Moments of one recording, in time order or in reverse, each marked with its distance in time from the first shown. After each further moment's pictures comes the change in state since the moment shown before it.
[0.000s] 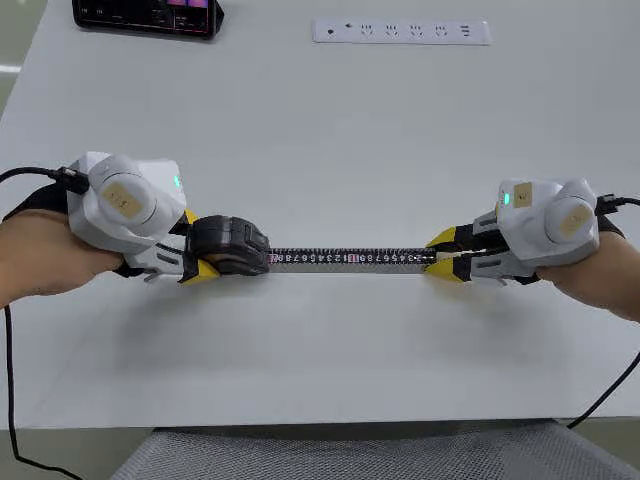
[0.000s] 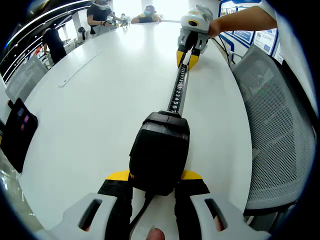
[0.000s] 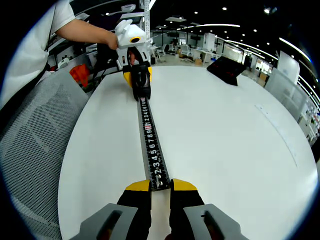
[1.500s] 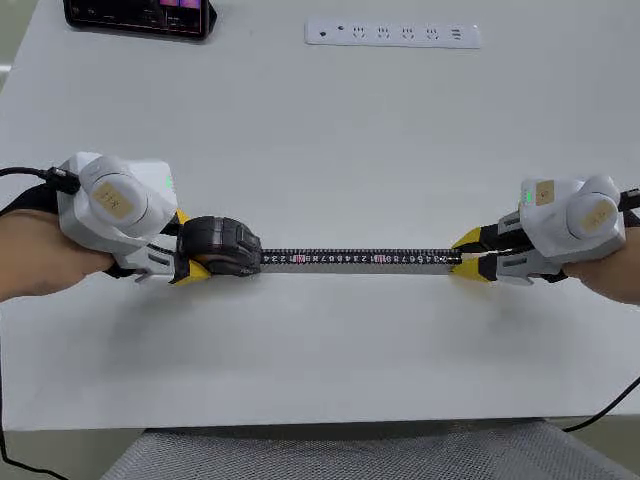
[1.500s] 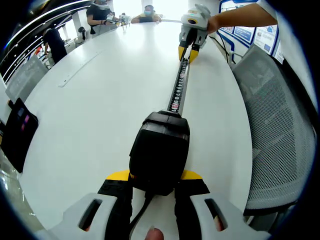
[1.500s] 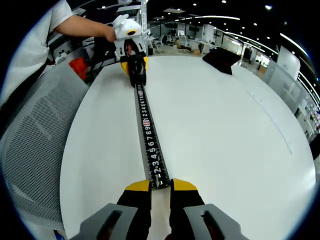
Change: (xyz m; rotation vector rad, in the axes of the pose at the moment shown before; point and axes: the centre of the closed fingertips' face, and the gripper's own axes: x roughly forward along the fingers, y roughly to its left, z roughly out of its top) left arm 0.000 -0.001 0.000 0.001 0.005 0.003; right arm -0.026 -0.009 -0.032 0.017 0.090 -0.011
